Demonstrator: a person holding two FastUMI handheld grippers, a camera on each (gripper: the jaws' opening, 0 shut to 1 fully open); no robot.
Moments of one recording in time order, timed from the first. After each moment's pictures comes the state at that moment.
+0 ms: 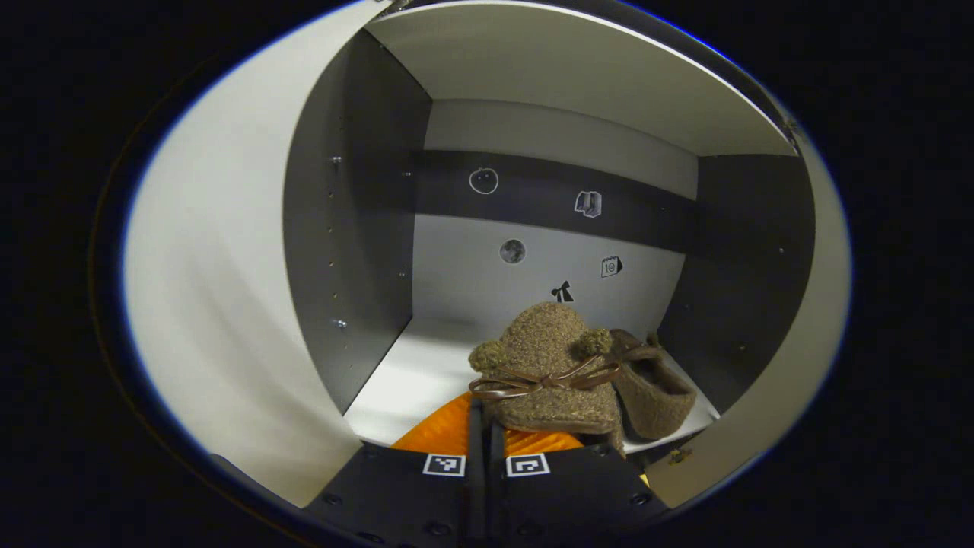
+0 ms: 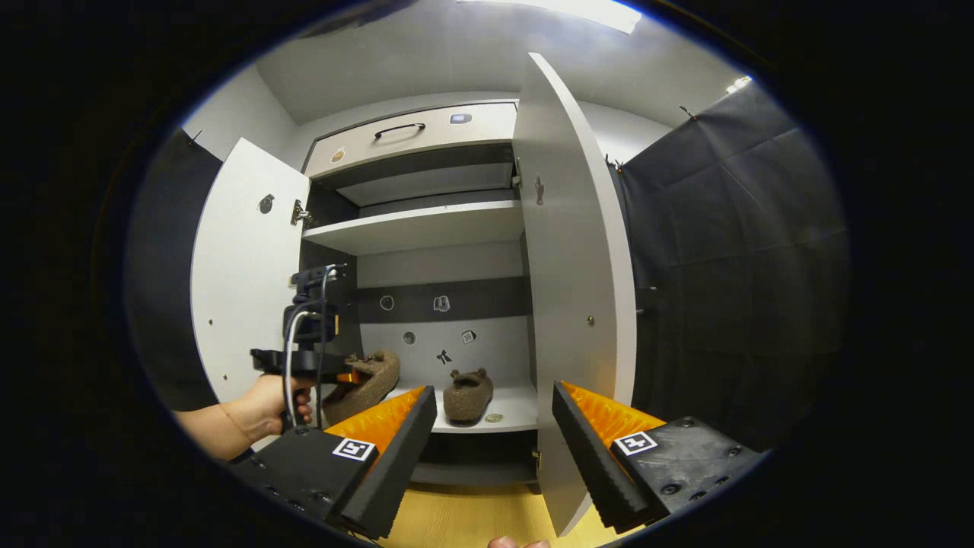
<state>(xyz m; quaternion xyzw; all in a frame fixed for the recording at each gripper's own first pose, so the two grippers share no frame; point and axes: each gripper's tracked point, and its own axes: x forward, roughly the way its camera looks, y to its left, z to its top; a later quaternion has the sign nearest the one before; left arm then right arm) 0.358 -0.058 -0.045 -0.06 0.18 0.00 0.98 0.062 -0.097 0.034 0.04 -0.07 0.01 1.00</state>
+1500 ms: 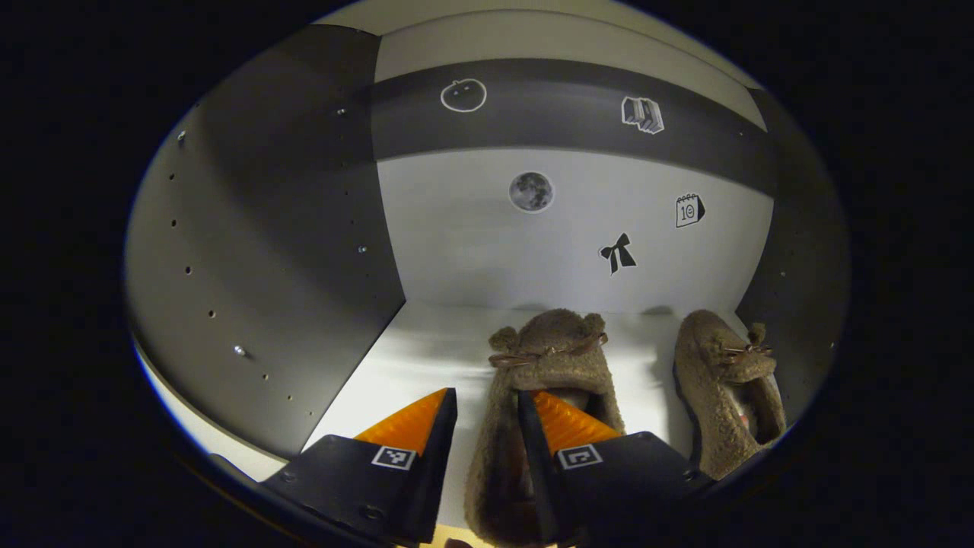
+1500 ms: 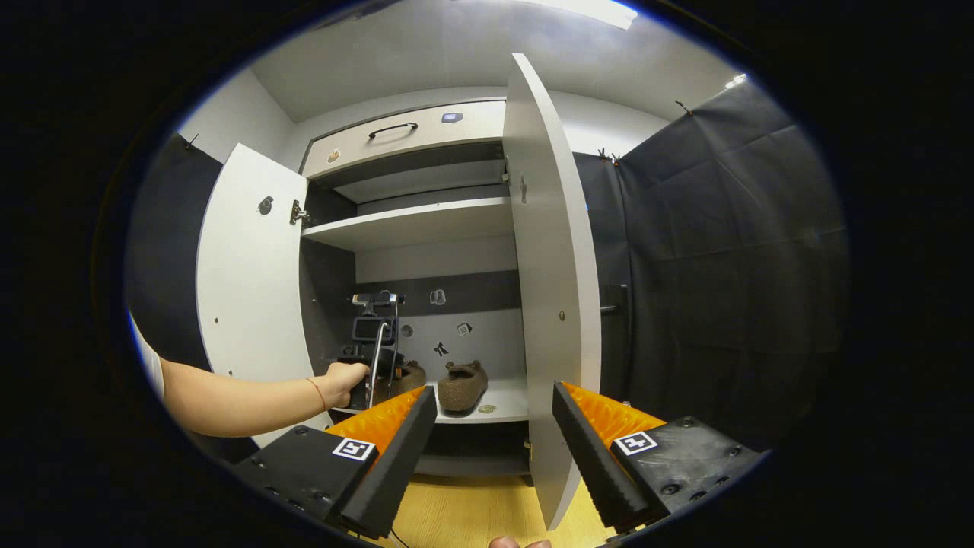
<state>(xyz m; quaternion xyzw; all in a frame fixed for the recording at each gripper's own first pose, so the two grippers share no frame) 0.439 -0.071 -0.098 -0.02 0.26 0.05 0.96 0.041 -0.112 0.035 0.05 -0.06 0.01 1.00</state>
